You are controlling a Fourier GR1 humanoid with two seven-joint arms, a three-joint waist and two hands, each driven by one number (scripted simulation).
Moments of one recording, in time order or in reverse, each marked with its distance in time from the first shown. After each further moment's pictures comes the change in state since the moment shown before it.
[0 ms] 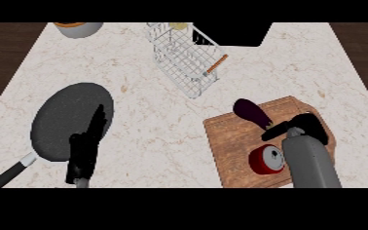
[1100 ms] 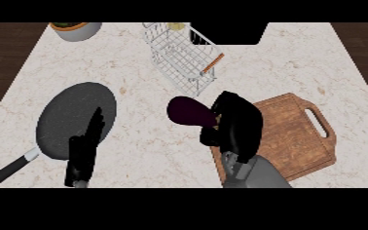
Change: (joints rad) left arm 0.016 -0.010 0.021 0.024 -0.009 -0.006 -0.017; right arm -0.029 0.017 0.793 -0.521 0.076 -0.065 -0.043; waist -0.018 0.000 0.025
